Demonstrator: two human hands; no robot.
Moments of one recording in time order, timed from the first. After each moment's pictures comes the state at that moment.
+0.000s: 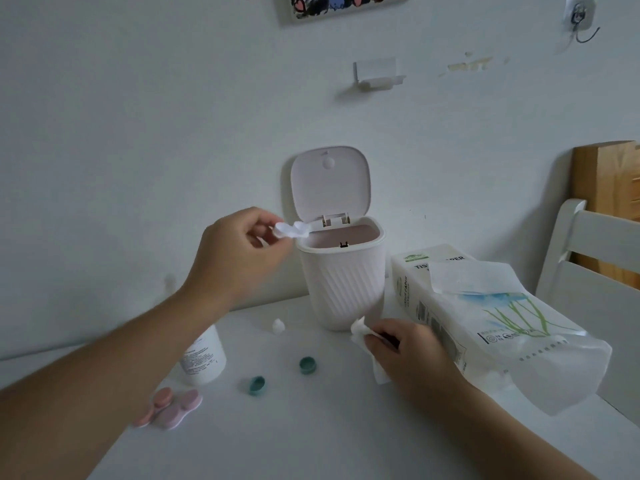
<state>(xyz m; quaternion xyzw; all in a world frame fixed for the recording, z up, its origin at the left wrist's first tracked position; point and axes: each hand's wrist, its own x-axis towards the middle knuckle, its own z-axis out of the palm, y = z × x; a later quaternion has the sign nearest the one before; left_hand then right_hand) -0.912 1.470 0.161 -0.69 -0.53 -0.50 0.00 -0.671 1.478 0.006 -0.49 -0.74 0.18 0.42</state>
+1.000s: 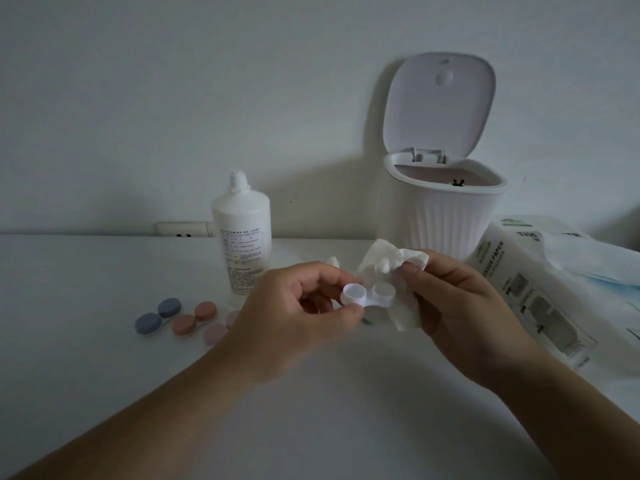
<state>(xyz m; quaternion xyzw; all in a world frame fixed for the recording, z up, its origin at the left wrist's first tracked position) -0.946 1.407 0.039 -0.64 -0.45 -0.52 -0.35 -0.736 1.461 0.047 -0.28 -0.60 0.60 0.45</state>
